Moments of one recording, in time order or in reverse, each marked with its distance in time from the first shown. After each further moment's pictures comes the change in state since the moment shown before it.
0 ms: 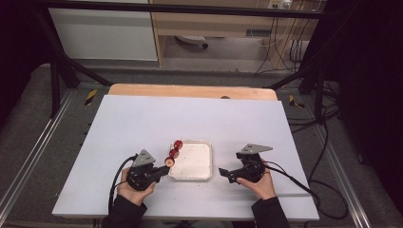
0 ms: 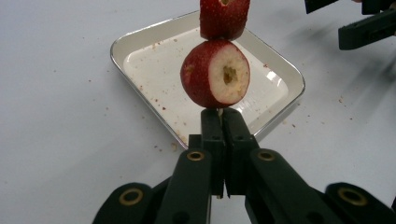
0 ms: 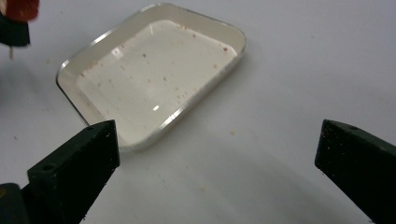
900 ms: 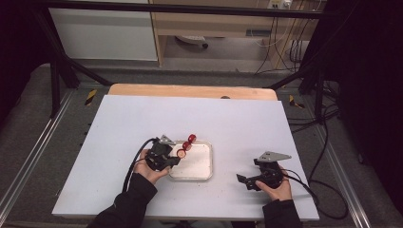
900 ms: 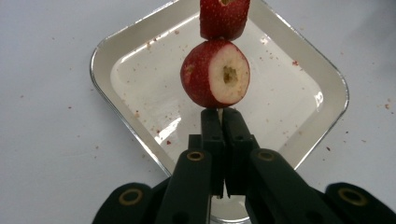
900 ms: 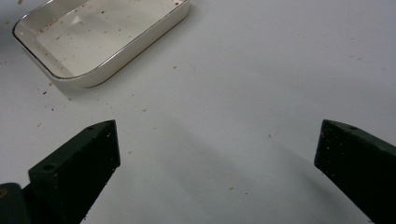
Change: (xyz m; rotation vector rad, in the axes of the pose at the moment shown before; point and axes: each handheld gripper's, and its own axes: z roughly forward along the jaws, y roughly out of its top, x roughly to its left) left arm 0.007 0.047 0.056 0.256 0.013 0.023; right arm -0.027 -0.035 -0.034 0.026 -0.065 0.004
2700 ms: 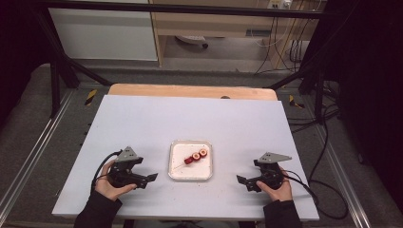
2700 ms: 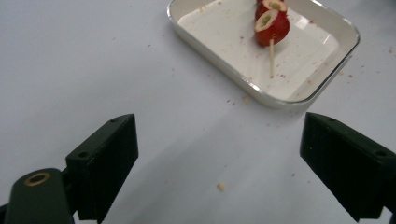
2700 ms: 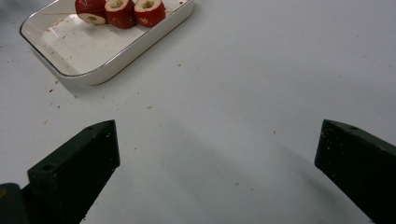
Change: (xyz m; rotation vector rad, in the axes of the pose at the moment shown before) left arm 0.052 -0.092 -0.051 -0.201 -0.005 0.054; right arm 0.002 -0.002 -0.001 -0.006 0.008 0.004
